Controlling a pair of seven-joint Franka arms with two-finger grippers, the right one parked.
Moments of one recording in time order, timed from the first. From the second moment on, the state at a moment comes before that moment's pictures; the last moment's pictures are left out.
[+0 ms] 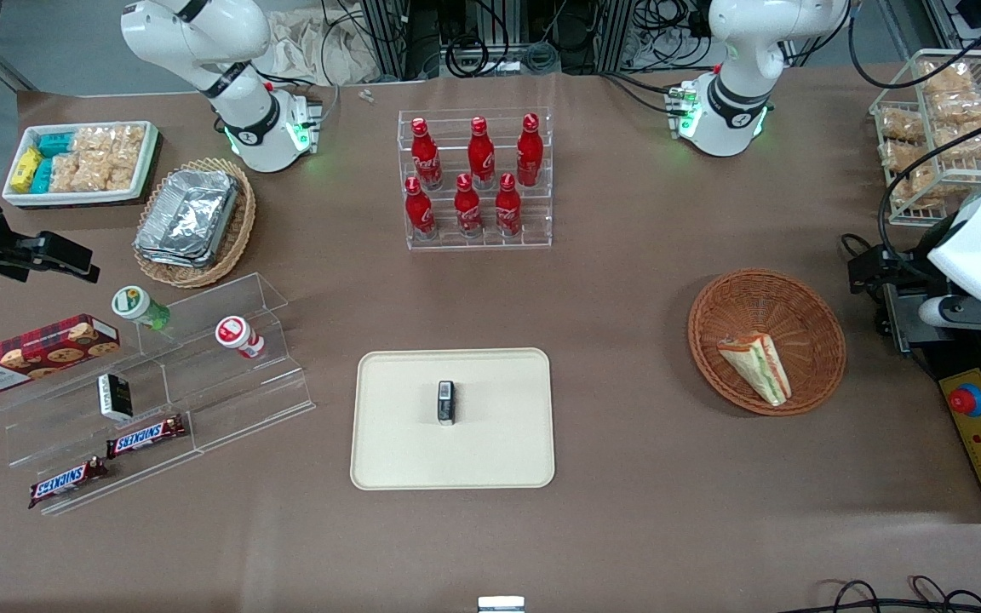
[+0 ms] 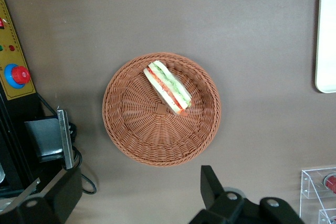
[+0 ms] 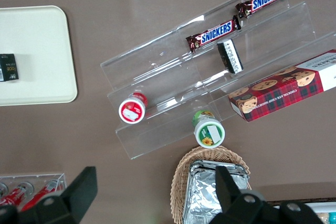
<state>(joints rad) 0.09 0.11 -0.14 -1.56 0.02 1.61 0.05</state>
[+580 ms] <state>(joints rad) 0.08 0.12 -0.14 -1.72 0.02 1.74 -0.21</state>
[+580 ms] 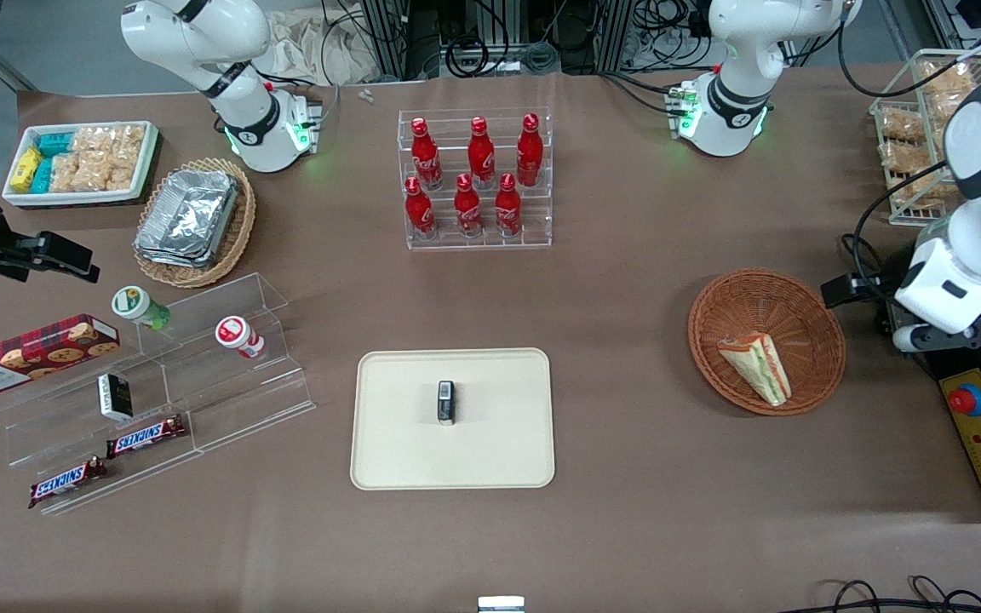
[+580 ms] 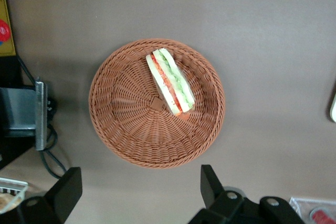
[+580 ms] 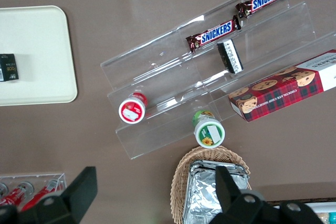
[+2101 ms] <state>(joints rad) 0.06 0.15 -0.15 -2.19 0.02 2.39 -0.67</state>
